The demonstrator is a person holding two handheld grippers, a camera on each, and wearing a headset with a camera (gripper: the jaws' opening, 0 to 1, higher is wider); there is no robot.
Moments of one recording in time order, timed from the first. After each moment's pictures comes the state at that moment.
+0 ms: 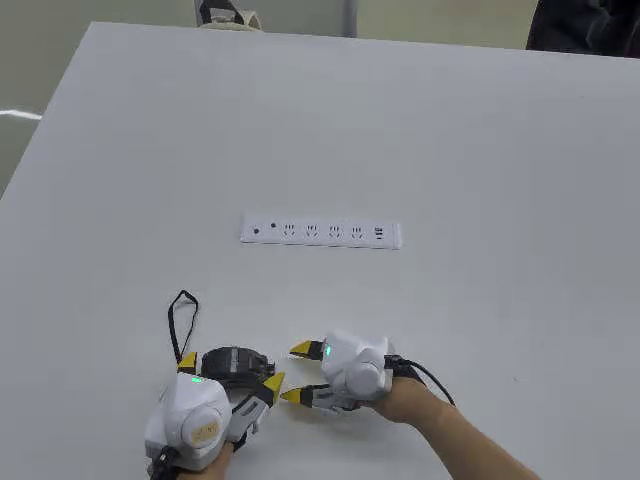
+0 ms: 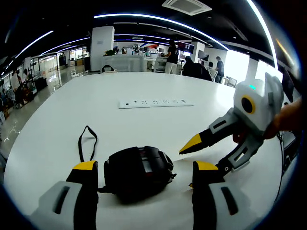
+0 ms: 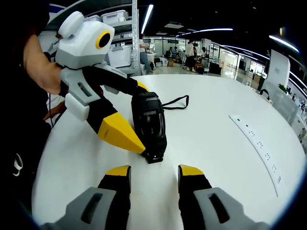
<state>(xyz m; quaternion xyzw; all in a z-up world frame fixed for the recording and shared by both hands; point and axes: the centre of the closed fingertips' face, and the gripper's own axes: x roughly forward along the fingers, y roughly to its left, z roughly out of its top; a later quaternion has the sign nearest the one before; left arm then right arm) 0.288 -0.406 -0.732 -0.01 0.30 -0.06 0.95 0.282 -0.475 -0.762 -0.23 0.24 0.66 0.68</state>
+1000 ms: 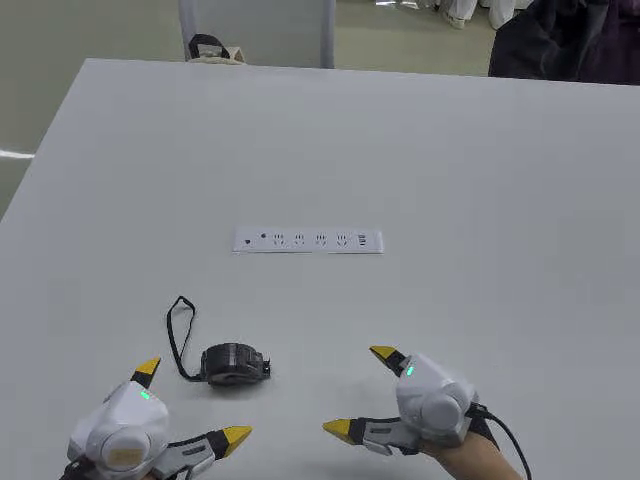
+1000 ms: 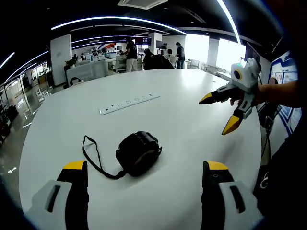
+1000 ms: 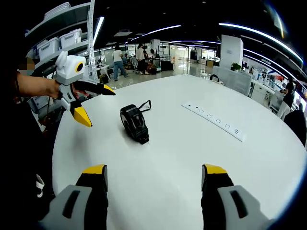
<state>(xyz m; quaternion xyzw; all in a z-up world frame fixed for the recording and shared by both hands) 0.225 -0.384 -0.689 0.06 0.30 -0.23 0.92 0.253 -0.579 -0.694 -0.15 0.27 0.49 0.81</state>
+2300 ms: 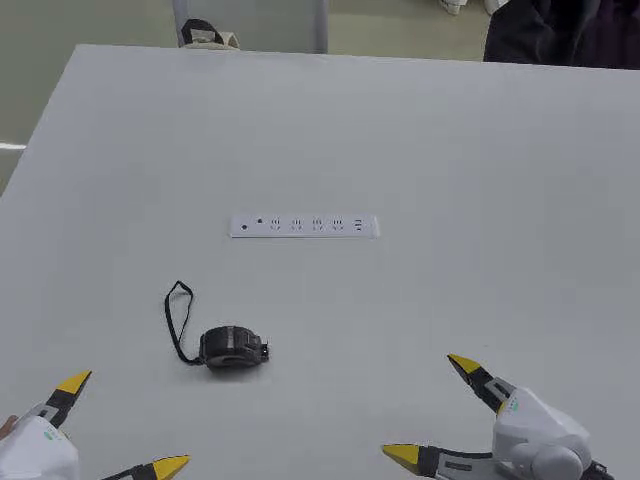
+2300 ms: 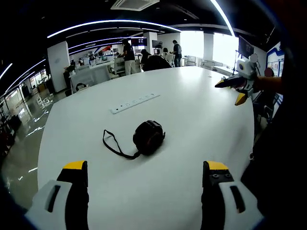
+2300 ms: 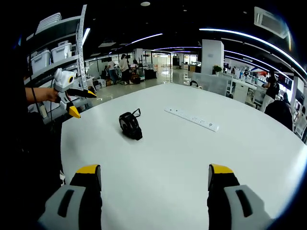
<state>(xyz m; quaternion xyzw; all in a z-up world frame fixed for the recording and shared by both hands) 0.168 -0.329 -0.654 0.10 0.30 -0.22 0.92 0.211 -0.655 -0.647 -0.11 0.25 0.43 0.86</state>
